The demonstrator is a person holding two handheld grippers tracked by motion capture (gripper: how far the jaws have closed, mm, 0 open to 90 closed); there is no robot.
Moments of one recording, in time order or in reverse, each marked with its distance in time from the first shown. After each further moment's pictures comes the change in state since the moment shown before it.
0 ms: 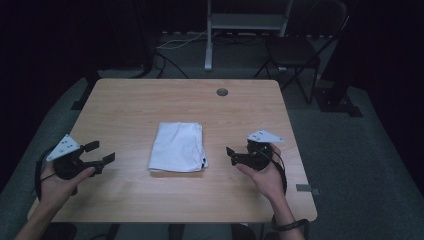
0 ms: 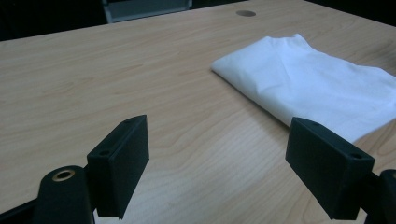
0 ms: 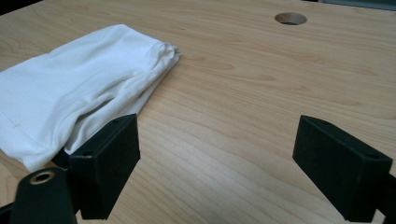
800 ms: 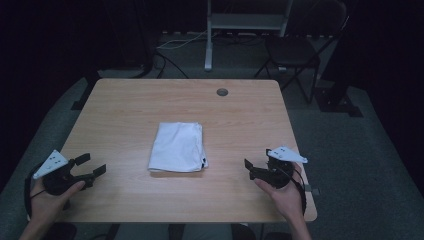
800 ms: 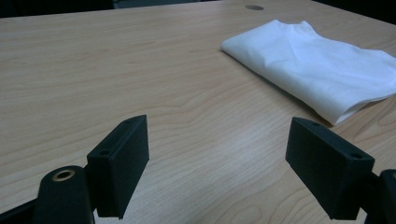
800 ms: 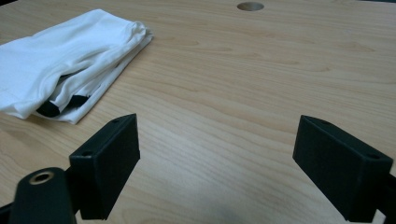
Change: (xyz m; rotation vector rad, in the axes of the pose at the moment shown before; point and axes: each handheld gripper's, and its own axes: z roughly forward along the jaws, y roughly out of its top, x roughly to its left) left arm 0.004 -0.038 -0.020 -0.023 0.019 -0.046; right arm -0.016 -0.041 -0.048 -0.033 -0.073 0.030
